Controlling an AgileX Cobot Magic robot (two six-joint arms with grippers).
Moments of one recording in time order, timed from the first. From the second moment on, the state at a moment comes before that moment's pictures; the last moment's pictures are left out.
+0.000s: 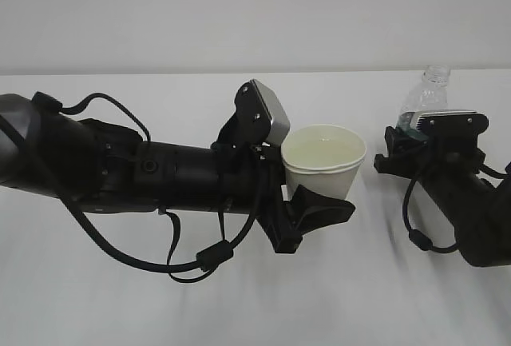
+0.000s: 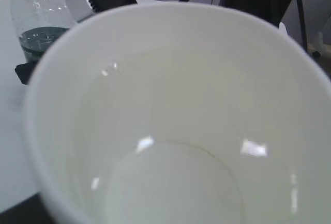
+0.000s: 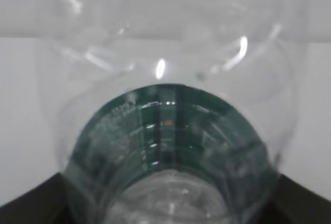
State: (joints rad) left arm -0.66 1.99 -0.99 1.00 -0.80 -0.64; right arm 0.14 2.28 -0.79 0.06 -1.20 -0.06
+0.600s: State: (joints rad) left arm -0.66 1.99 -0.99 1.00 -0.79 -0.64; right arm 0.14 2.24 -0.77 0.03 -1.15 -0.06
